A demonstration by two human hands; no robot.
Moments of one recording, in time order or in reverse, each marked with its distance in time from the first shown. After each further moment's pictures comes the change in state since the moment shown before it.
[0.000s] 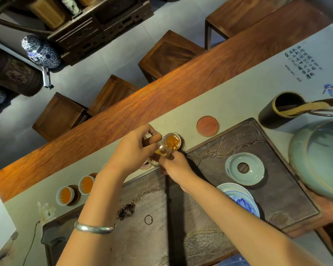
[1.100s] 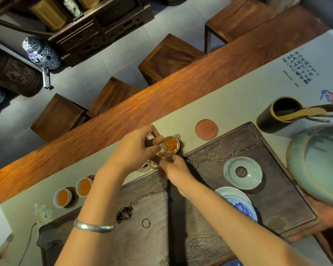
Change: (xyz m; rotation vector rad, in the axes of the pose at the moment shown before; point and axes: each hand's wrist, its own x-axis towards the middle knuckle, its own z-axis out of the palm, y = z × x) left_hand 0.005 0.013 -0.007 0.008 -0.070 0.006; right_hand -0.001 0.001 -0.003 0.113 -0.015 0.047
